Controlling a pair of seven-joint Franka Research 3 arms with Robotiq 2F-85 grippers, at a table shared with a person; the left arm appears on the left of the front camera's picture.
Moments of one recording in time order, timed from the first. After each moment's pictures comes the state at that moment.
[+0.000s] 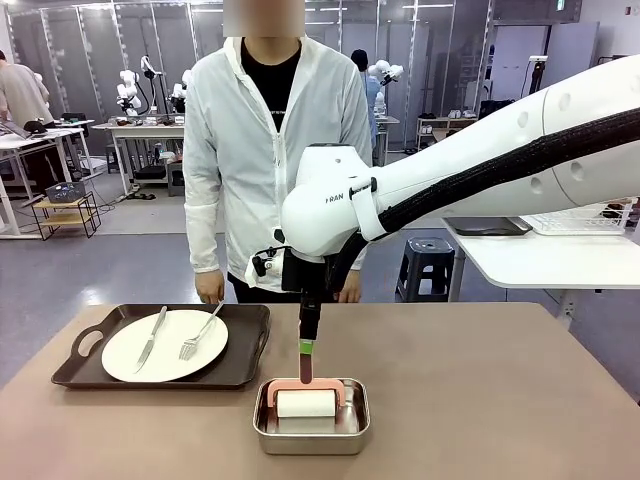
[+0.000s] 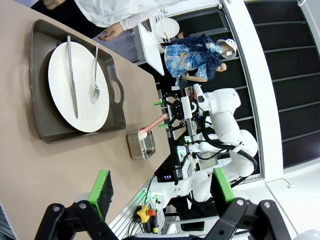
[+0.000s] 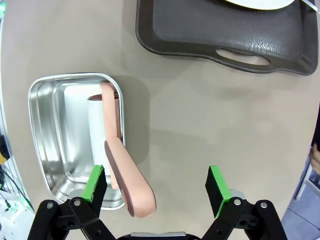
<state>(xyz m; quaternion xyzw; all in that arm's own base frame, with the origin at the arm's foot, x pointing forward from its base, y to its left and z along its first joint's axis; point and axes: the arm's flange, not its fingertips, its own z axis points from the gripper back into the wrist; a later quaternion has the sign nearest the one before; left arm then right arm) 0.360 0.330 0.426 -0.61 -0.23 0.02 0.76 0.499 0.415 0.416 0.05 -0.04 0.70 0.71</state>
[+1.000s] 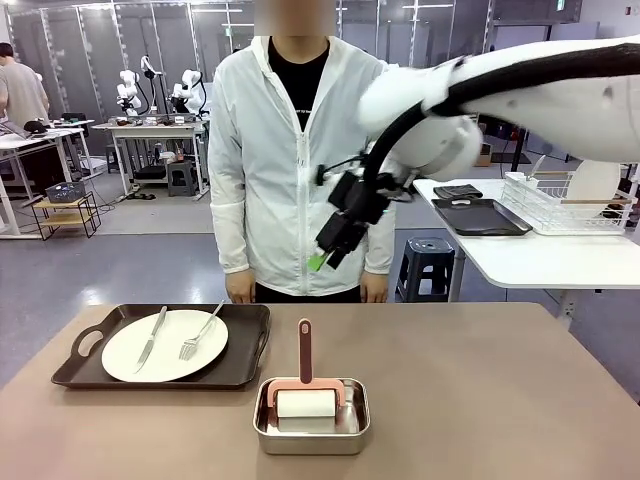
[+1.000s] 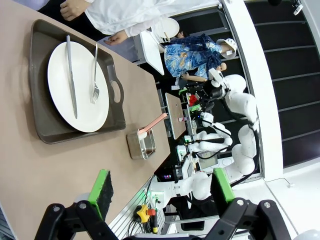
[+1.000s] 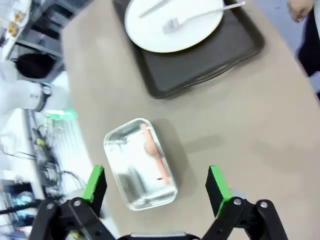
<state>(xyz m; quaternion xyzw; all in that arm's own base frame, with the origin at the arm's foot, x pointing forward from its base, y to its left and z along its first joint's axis) 0.362 0.328 0.426 -0.61 -0.22 0.02 0.76 0.558 0.298 0.514 0.33 -0.07 0.46 0.82</state>
